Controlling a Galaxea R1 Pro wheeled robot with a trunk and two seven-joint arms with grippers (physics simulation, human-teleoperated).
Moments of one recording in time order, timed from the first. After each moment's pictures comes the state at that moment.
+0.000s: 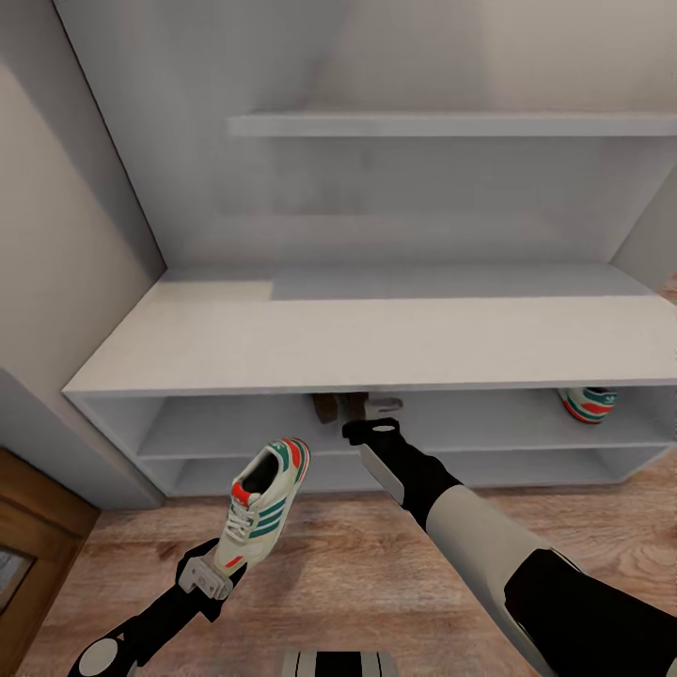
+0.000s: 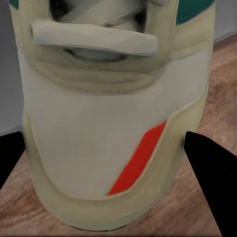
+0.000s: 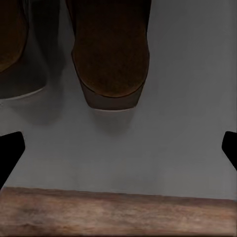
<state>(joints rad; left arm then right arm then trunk) -0.13 0.16 0.02 -1.08 -0.09 -0.19 -0.55 -0.98 0.17 0.62 -0.55 -0.54 0.34 -0.42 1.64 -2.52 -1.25</state>
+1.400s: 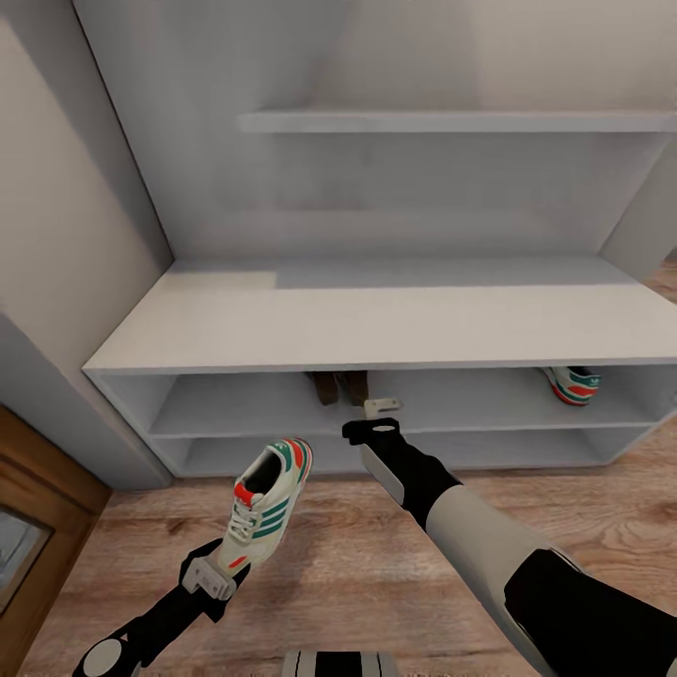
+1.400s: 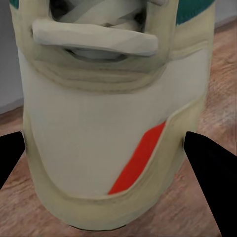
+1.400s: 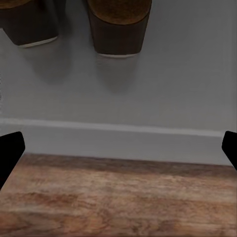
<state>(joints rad) -0.13 0.15 0.01 -1.08 -0.09 -0.19 -0.55 -0.98 0.17 0.62 -0.55 -0.54 0.34 -0.42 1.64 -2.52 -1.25</state>
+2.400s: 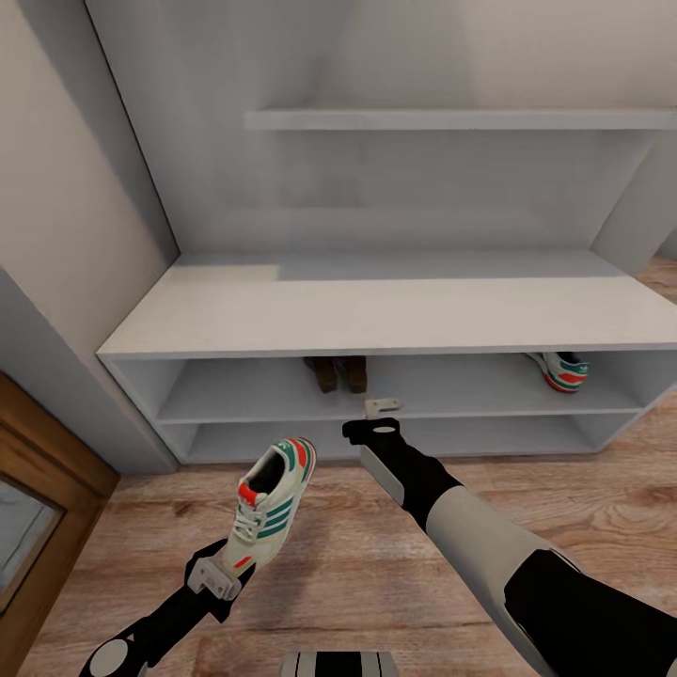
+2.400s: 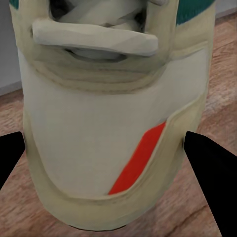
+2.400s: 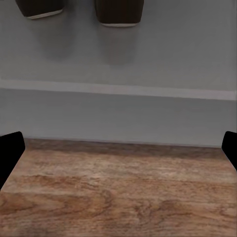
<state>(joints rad) -0.13 0.13 0.01 -1.08 -0.10 -0.19 -0.55 -0.98 0.17 0.62 -0.54 -0.54 0.31 -0.42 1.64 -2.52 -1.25</state>
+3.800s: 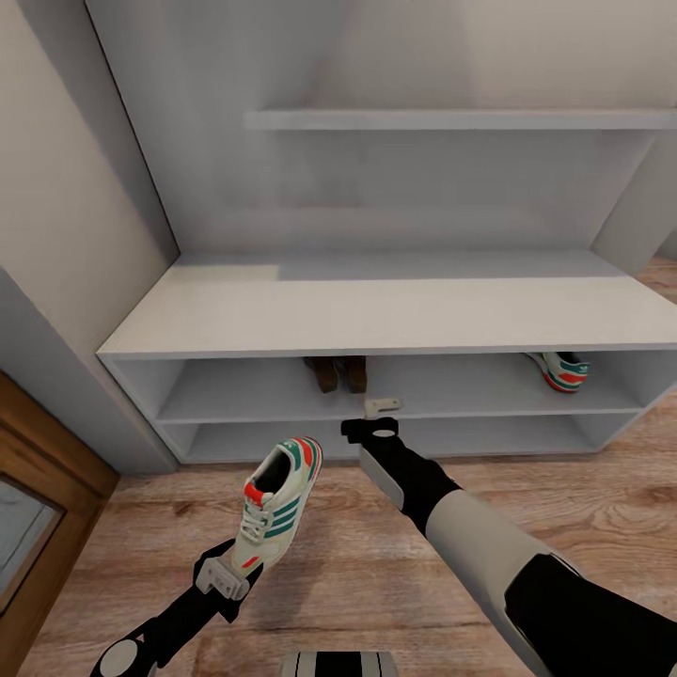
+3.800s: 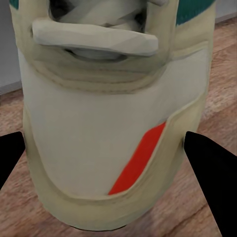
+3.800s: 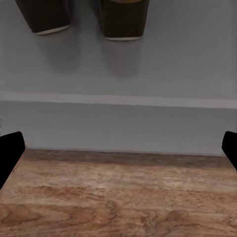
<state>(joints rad) -0.13 0.10 0.01 -1.08 -0.10 -0.19 -0.55 -0.97 0.17 0.62 -0.55 -0.54 0.26 -0.42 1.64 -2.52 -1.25</state>
